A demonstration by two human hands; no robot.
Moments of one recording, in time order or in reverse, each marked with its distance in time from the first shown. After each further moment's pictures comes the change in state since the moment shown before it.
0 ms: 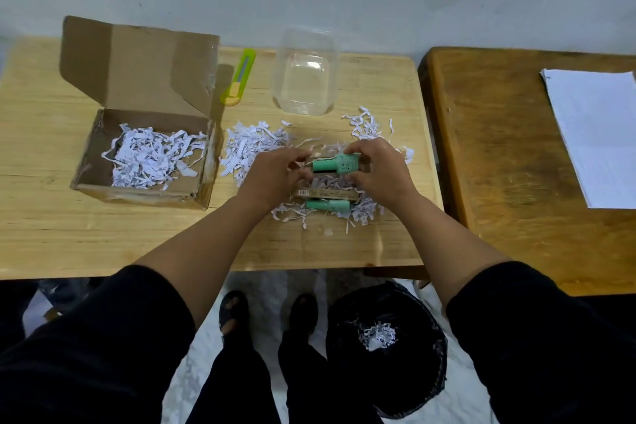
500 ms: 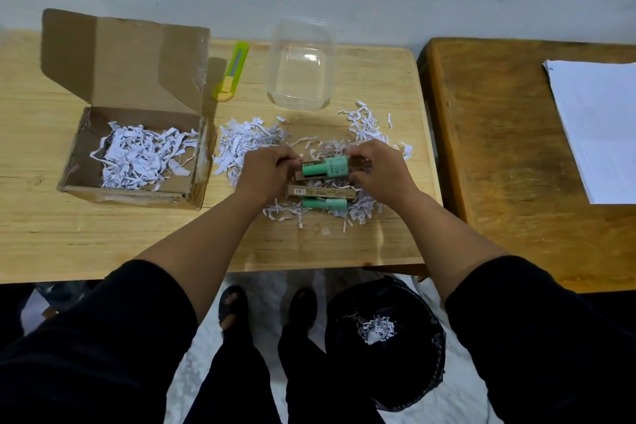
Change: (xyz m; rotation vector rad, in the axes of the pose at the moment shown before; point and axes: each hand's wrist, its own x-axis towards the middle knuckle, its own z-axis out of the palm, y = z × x) left_hand 0.010 -0.008 0.008 -0.103 0.028 -0.210; right_hand 0.007 0.017 0.006 -0.083 -0.078 0.022
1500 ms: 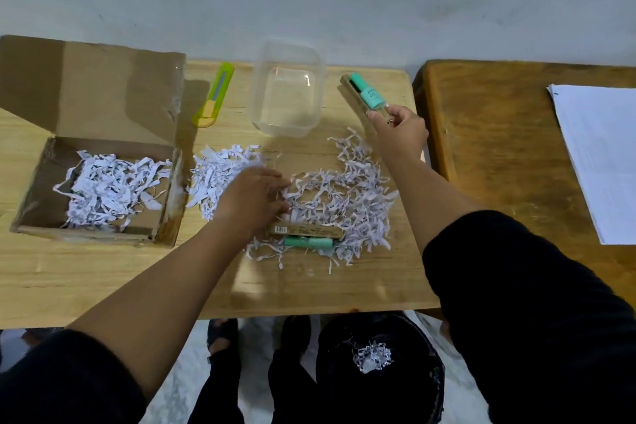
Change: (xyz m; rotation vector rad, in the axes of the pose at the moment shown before) left_hand 0.025 -0.002 0.006 0.387 -0.095 0.113; right_hand 0.094 0.020 -0.039 0.533 0.487 0.432
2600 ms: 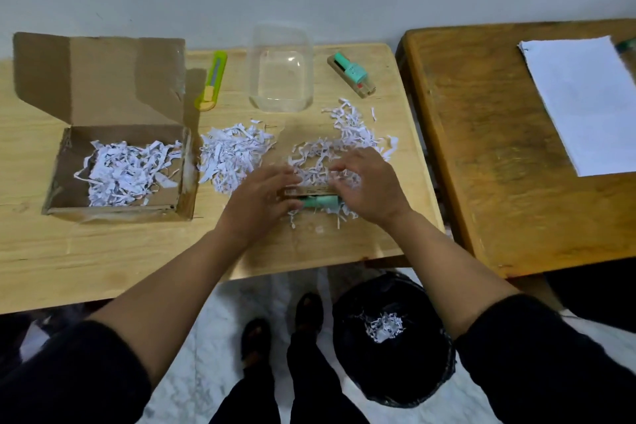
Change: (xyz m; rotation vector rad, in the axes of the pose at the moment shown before) left_hand -0.065 -0.012 0.004 -0.176 0.090 0.341; right_hand -0.132 0.052 -0.018 -0.367 -0.311 -0.693
